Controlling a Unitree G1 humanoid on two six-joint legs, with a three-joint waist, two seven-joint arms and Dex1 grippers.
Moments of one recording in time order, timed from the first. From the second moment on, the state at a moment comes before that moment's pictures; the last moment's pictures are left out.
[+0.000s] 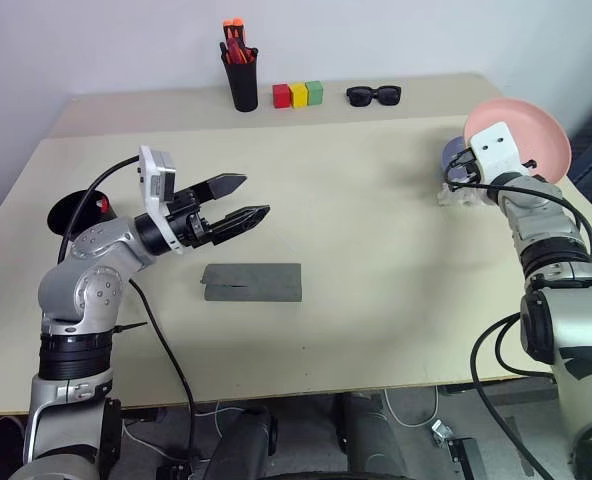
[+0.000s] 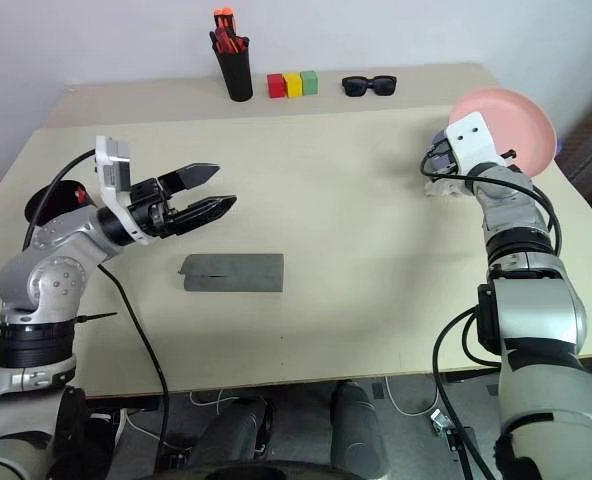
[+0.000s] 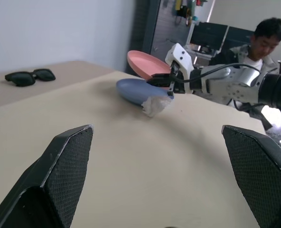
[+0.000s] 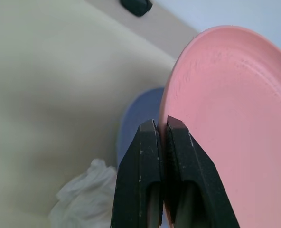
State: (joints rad) left arm -0.47 0.53 0.18 -0.15 -0.71 0.58 -0.94; right arm -1.09 -0.64 0.01 1.26 -0.14 -0.14 0.34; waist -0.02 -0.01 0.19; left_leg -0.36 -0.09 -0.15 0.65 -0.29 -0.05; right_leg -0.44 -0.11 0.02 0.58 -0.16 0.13
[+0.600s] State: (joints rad) left arm -0.44 0.53 0.19 -0.18 -0.74 0.58 -0.91; right arm -1.10 -0.61 -0.14 1.26 0.00 -0.10 0.48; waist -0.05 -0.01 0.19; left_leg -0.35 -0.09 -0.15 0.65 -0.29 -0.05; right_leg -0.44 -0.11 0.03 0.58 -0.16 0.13
